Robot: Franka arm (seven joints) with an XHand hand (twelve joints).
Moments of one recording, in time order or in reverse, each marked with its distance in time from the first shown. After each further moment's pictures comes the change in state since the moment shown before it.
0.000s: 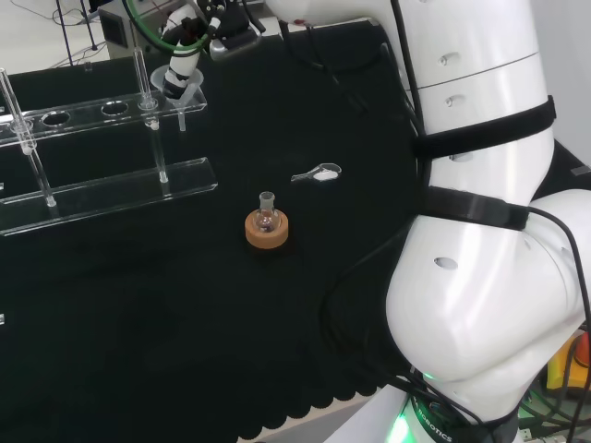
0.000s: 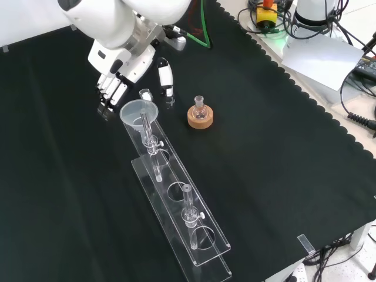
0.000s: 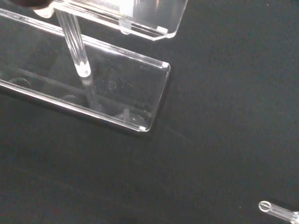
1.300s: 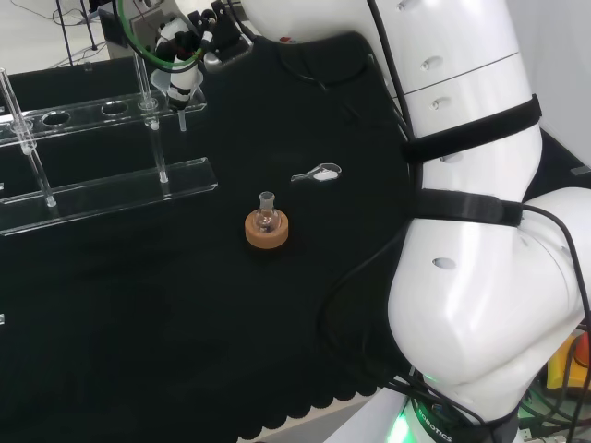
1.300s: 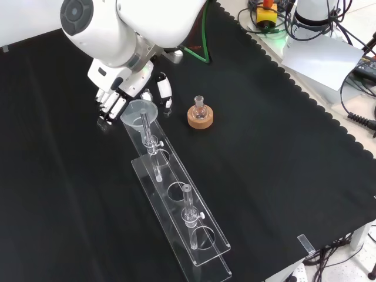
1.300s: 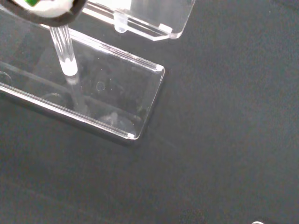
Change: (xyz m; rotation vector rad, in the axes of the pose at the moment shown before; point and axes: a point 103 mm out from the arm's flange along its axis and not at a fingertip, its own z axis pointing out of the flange) arm 0.006 0.025 0.010 -0.005 -0.074 -0.001
